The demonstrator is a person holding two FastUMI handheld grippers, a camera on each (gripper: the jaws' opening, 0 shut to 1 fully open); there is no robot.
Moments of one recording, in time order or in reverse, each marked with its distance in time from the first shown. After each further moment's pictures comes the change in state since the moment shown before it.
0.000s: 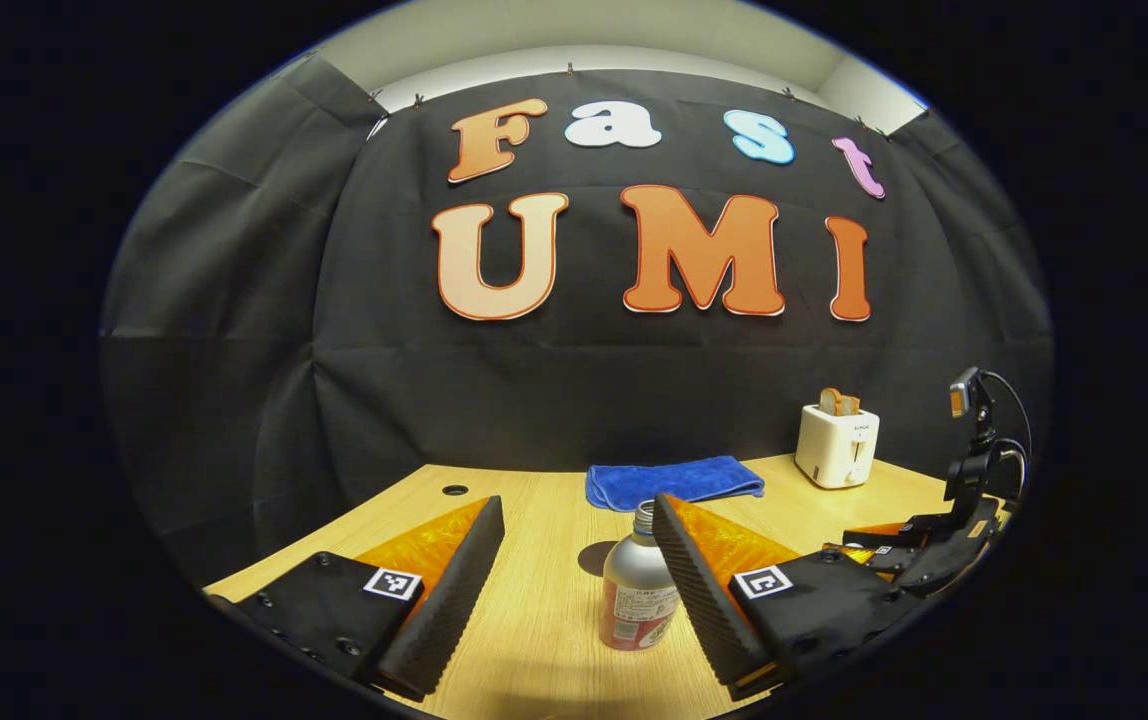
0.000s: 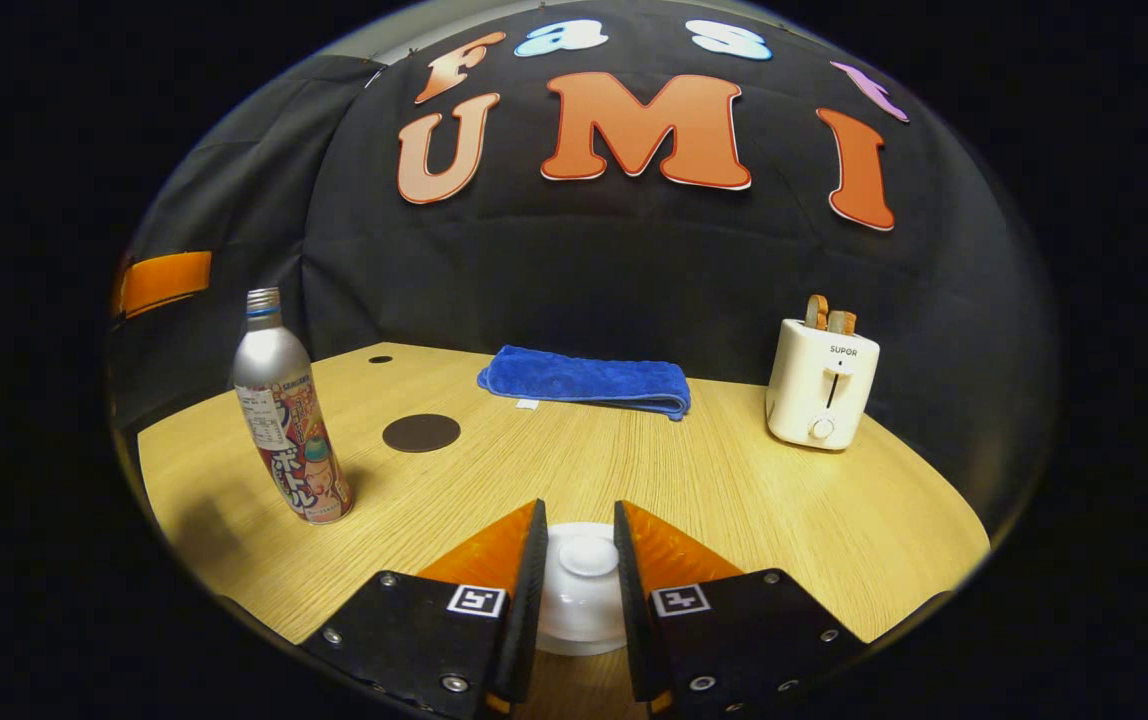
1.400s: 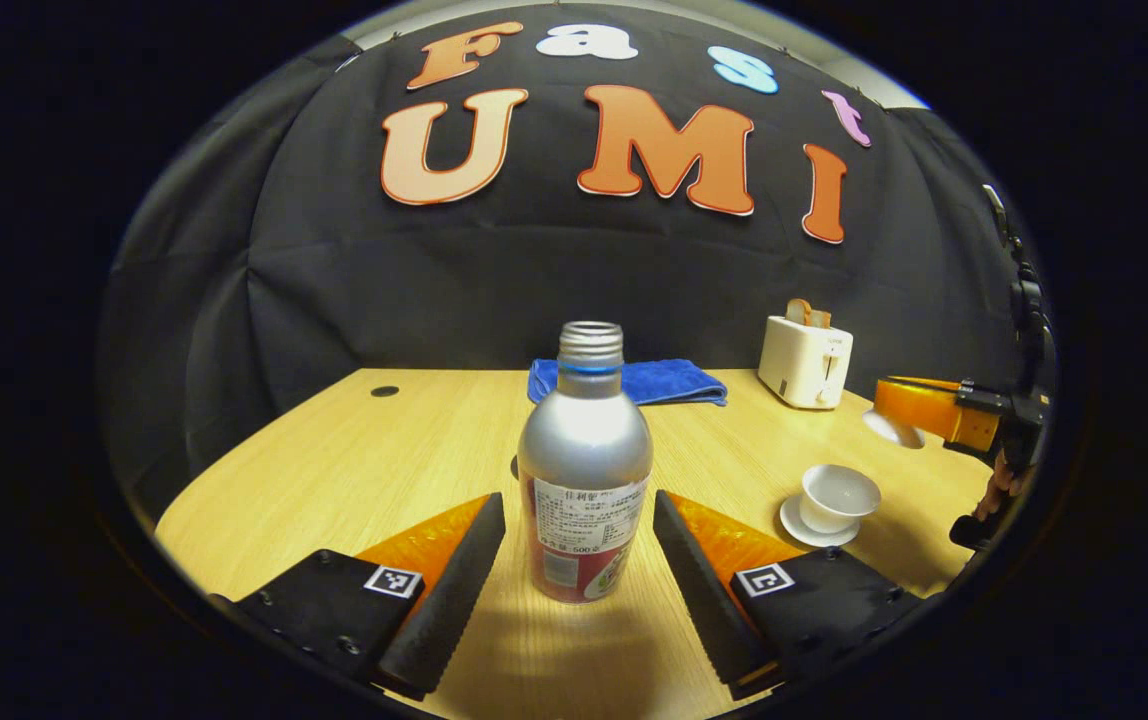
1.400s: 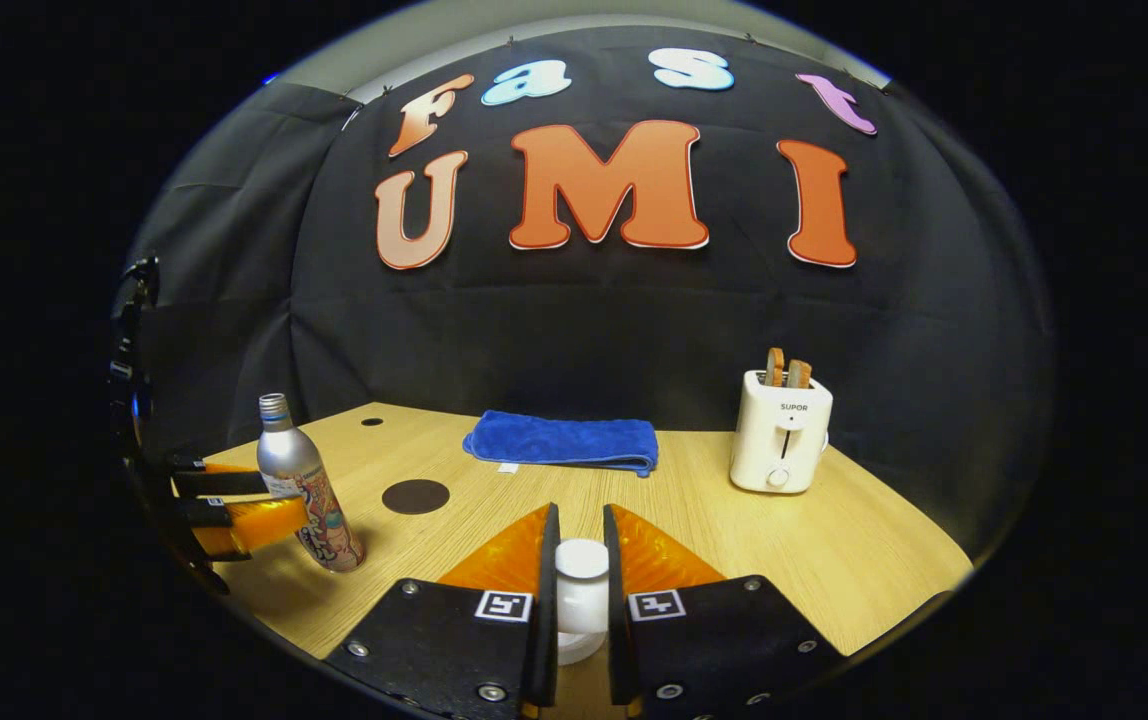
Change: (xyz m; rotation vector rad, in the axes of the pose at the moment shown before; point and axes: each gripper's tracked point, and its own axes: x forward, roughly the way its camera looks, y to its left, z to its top) left arm 0.032 -0.048 -0.123 -0.046 0.280 -0.142; right arm -0.038 -0.032 0.063 0.063 -0.143 -0.038
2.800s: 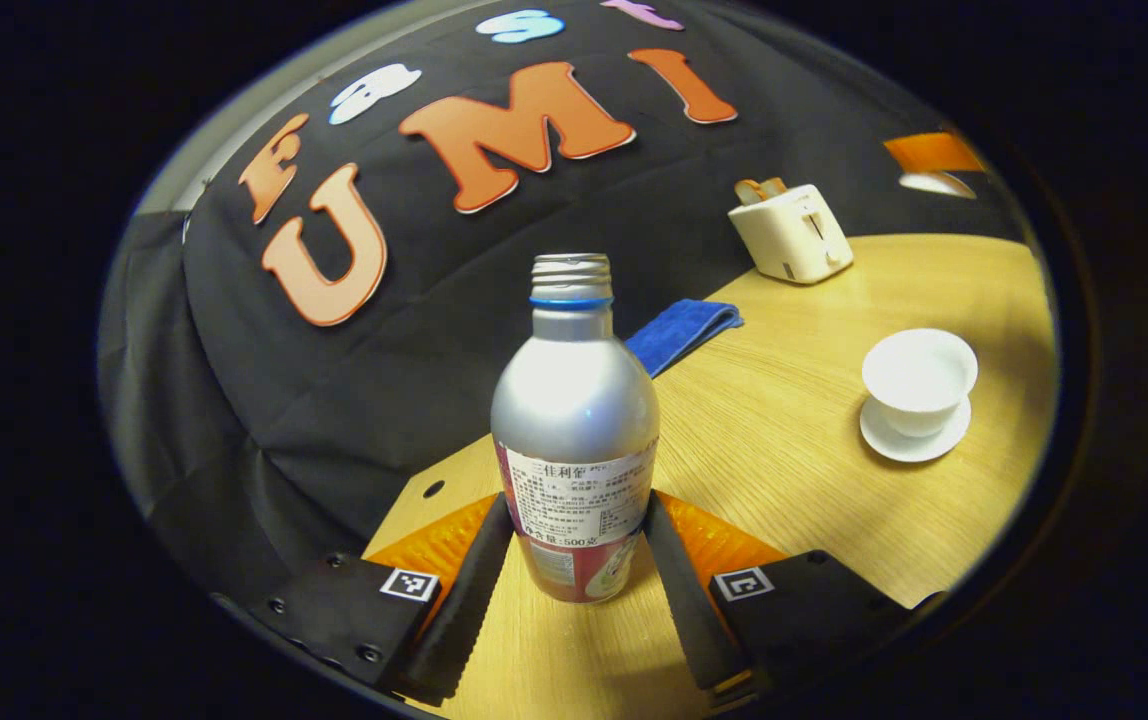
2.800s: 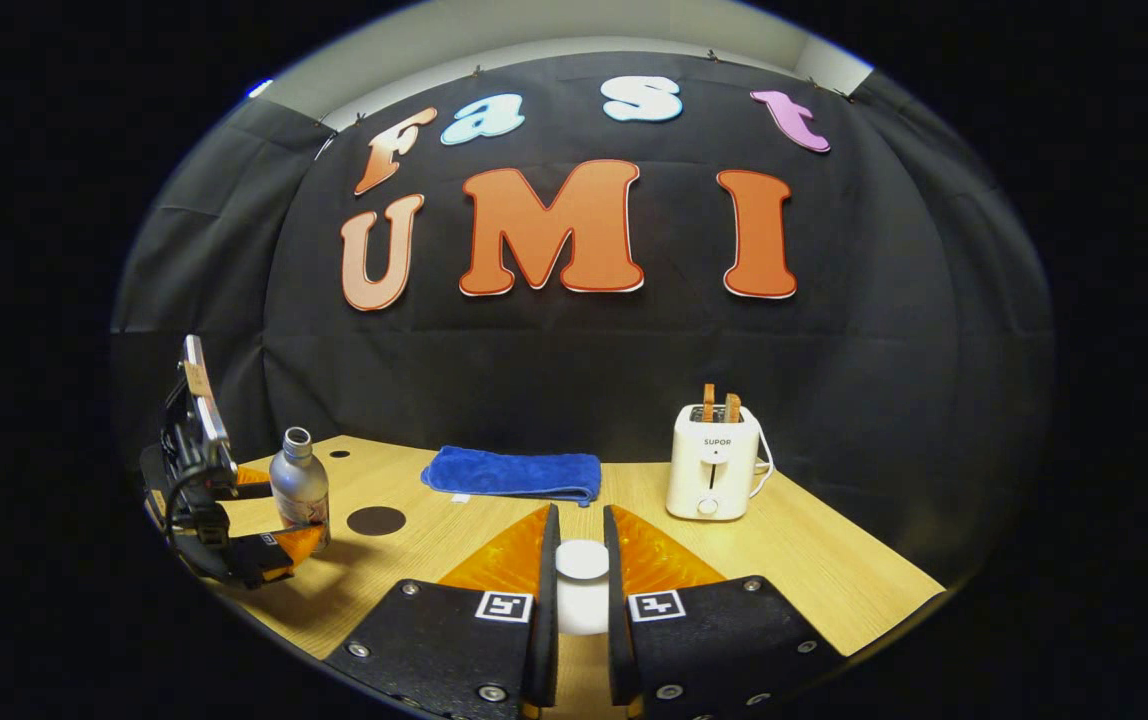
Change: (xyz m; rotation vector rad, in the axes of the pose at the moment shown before) left arm 0.046 -0.023 0.006 0.649 -0.002 0.133; right arm -0.033 -0.069 0.029 0.028 -0.095 -0.095
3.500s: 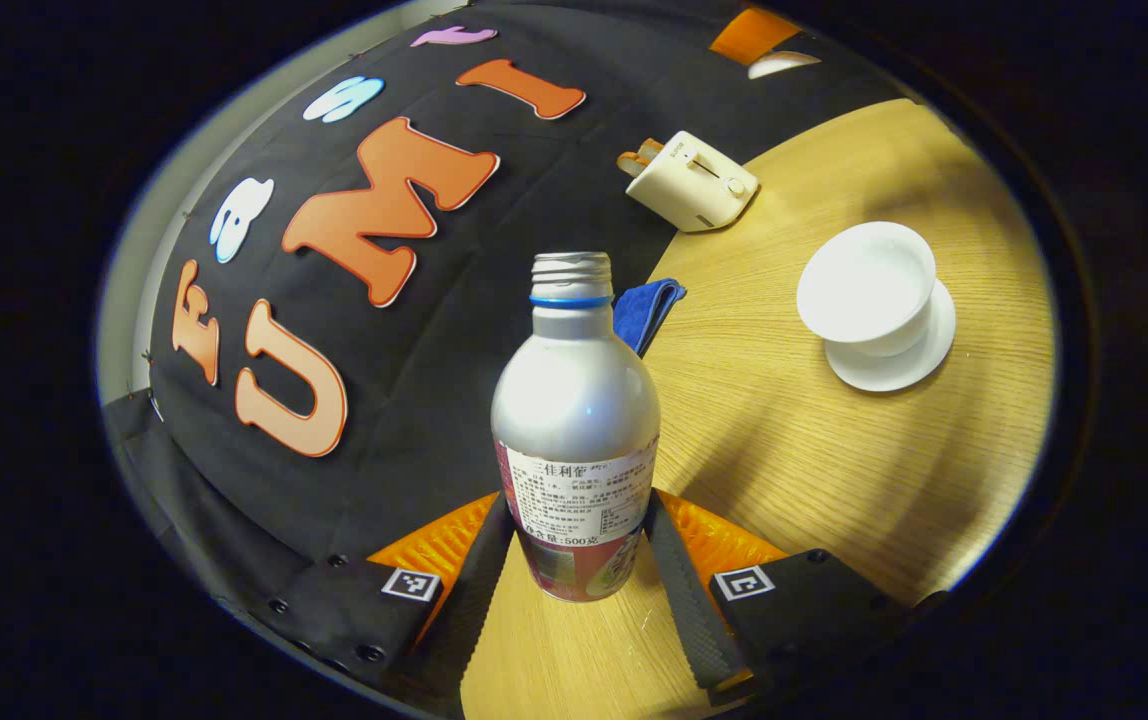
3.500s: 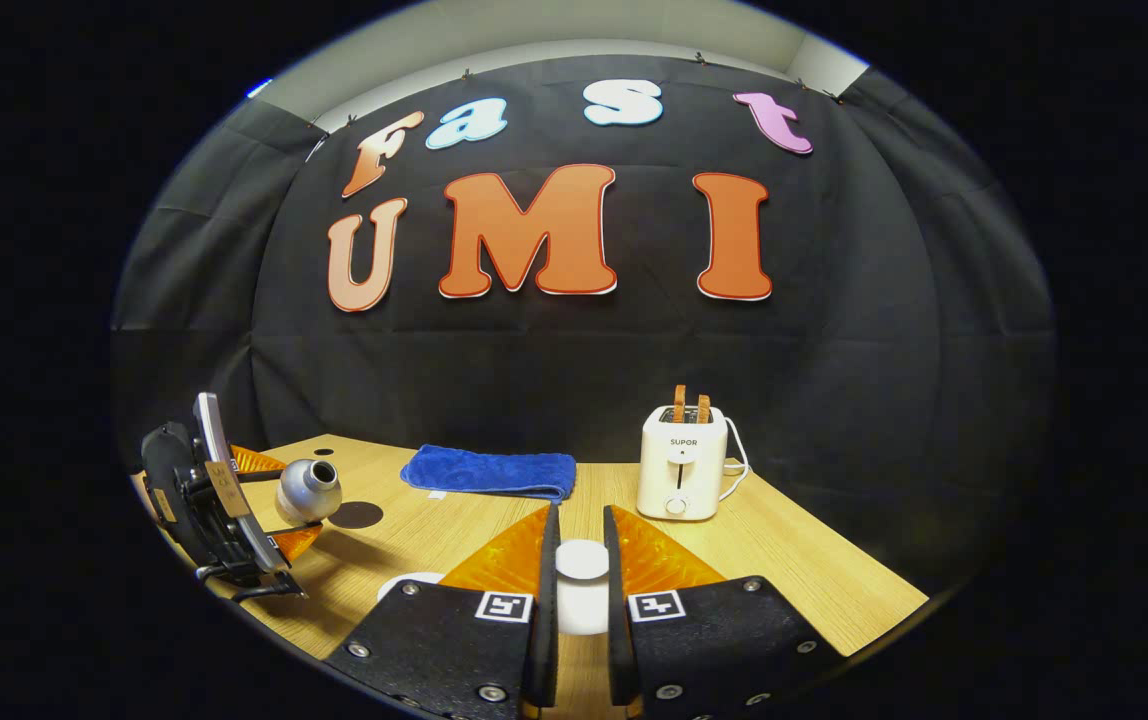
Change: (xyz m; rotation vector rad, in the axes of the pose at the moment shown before) left arm -0.002 -0.025 0.028 0.421 -0.062 -0.010; right arm -0.011 -0.031 -0.003 -0.001 -0.006 -0.031
